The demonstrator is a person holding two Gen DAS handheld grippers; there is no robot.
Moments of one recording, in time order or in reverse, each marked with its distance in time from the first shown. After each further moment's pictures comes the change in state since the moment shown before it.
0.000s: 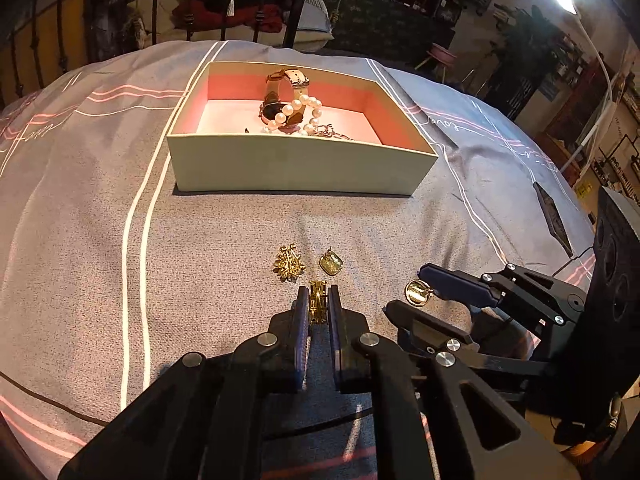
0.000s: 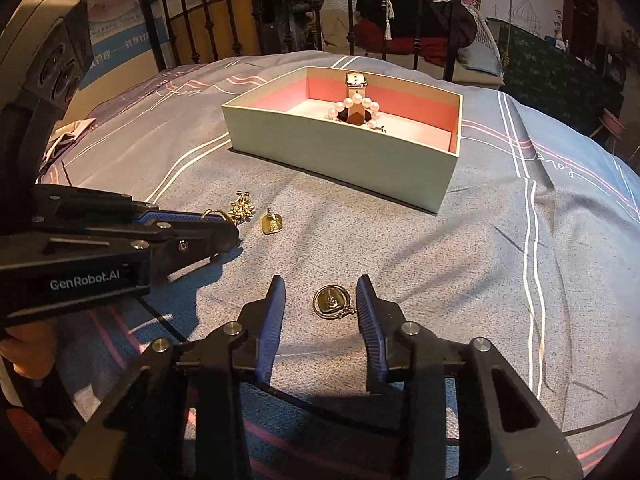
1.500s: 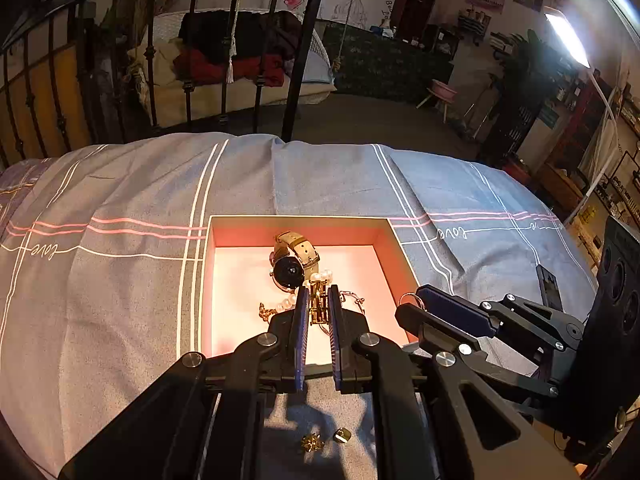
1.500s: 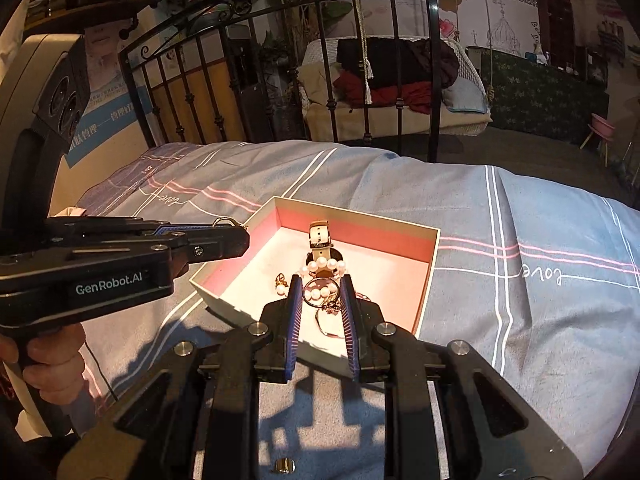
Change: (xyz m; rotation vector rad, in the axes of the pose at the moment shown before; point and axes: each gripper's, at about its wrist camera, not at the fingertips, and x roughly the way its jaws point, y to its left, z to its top) left arm -0.018 0.003 0.128 0.015 -0.139 0.038; right arm -0.006 -0.040 0.123 0.098 -0.188 0.000
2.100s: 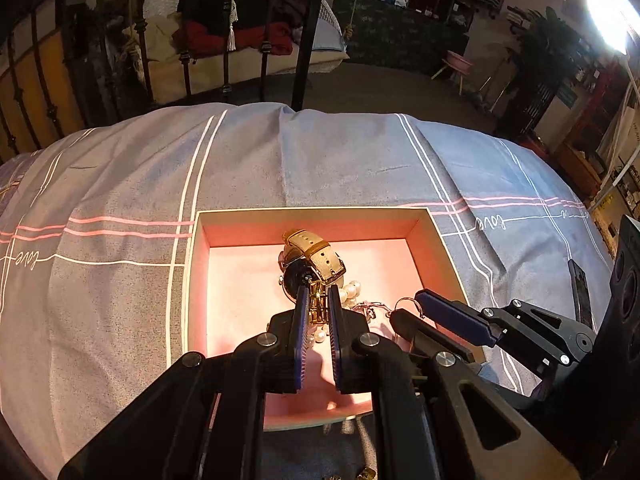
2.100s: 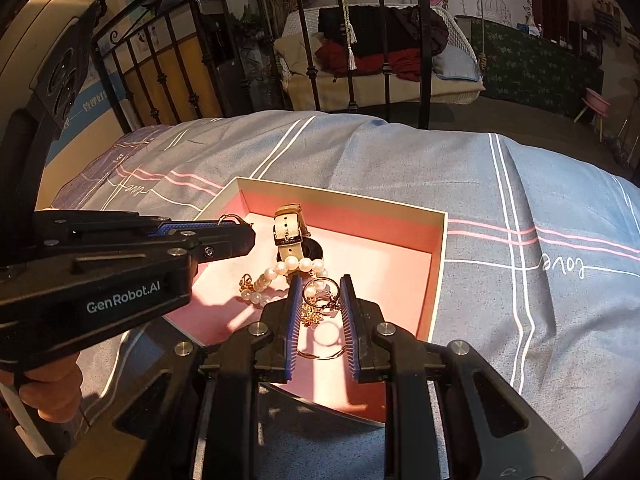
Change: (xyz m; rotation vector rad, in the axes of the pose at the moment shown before) left arm 0.064 0.011 0.015 0.006 0.126 0.045; right arm 0.060 -0.014 -0.002 0.045 0.124 -0.029
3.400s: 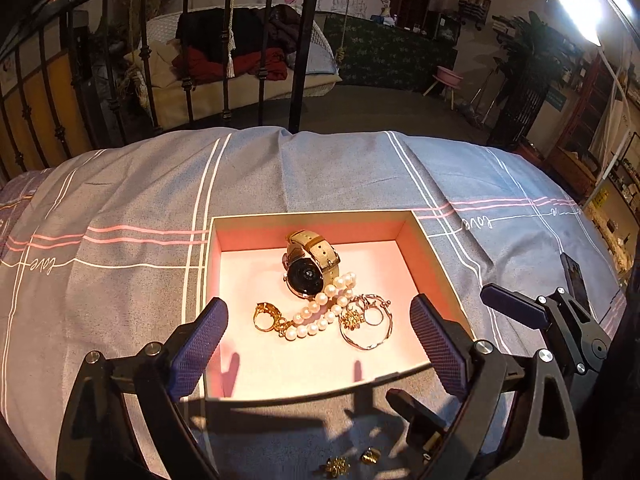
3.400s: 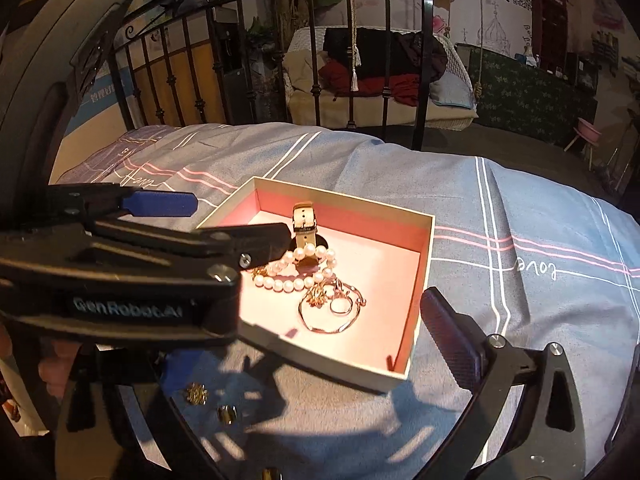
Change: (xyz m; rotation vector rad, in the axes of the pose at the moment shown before) left arm -0.039 0.000 -0.025 0.038 -0.102 -0.004; right arm -0.050 0.025 -0.035 -0.082 -0.076 -0.068
